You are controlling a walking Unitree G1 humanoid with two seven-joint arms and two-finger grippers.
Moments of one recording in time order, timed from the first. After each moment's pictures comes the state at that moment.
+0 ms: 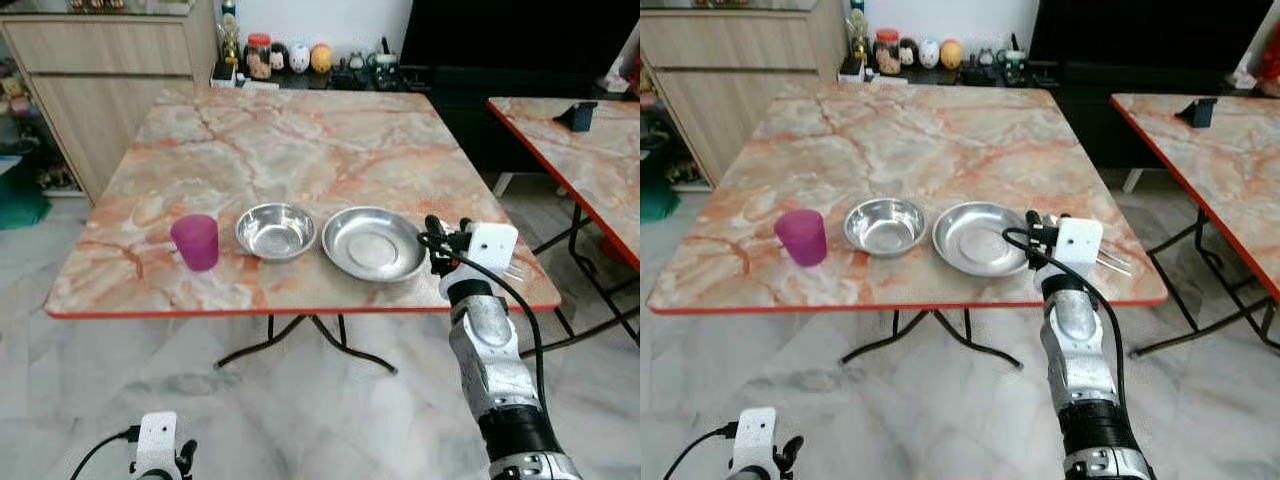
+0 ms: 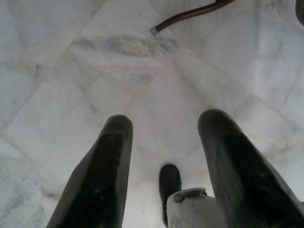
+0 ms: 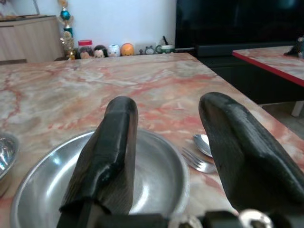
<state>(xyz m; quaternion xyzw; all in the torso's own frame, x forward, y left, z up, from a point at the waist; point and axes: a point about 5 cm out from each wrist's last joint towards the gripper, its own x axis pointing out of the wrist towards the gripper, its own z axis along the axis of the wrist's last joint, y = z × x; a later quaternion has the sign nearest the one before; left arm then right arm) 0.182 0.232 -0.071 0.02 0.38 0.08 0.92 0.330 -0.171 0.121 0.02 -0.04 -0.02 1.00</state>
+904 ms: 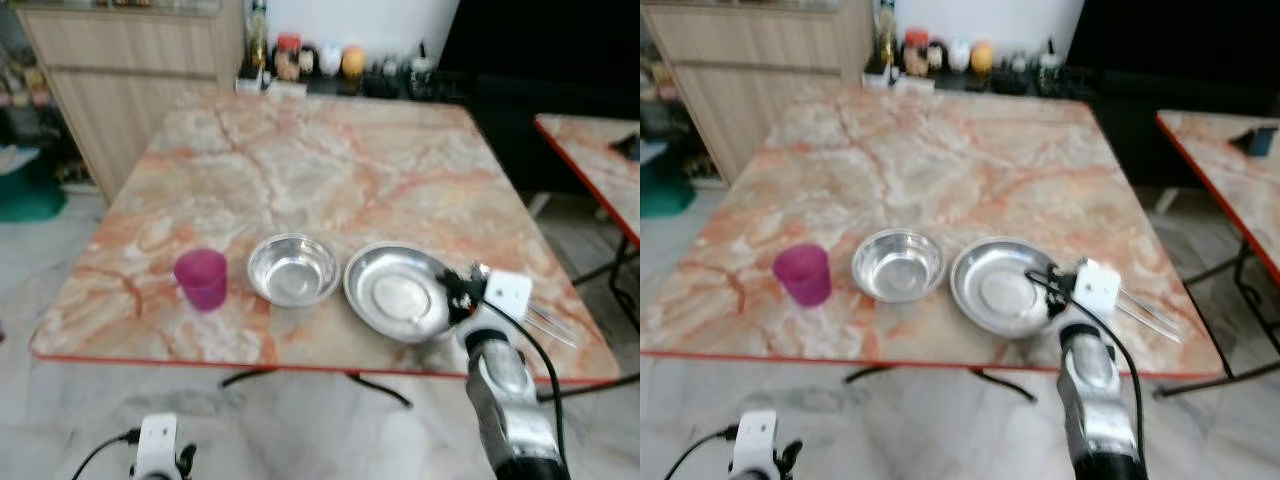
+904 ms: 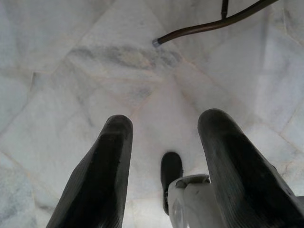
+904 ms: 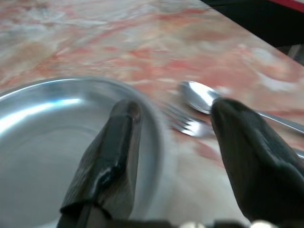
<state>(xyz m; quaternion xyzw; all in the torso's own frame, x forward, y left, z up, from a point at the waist) 0.179 0.231 -0.074 0.02 0.39 0.09 0.91 0.278 -0.205 0.067 0.07 0.09 -0.11 0.99</state>
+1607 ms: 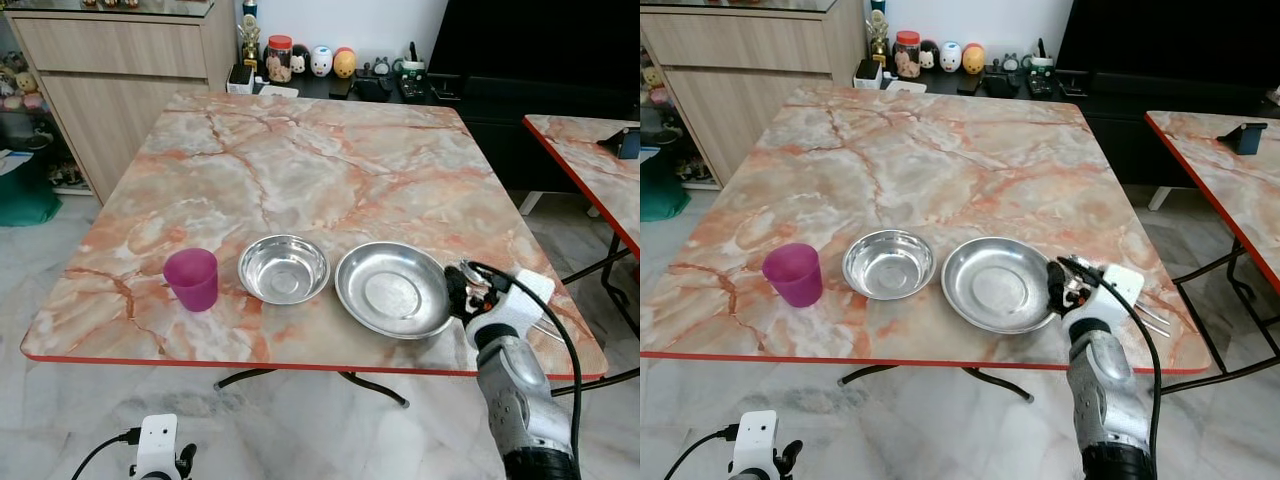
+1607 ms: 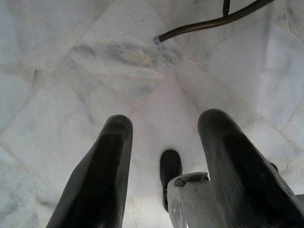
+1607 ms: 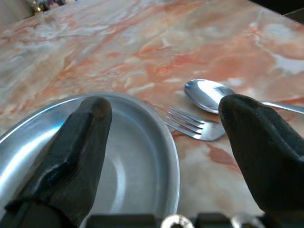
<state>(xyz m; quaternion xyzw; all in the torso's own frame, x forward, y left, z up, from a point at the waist) 0.178 0.232 -0.074 0.03 0.40 0.09 0.91 0.299 -0.203 0.078 0.16 0.10 -0.08 0.98</state>
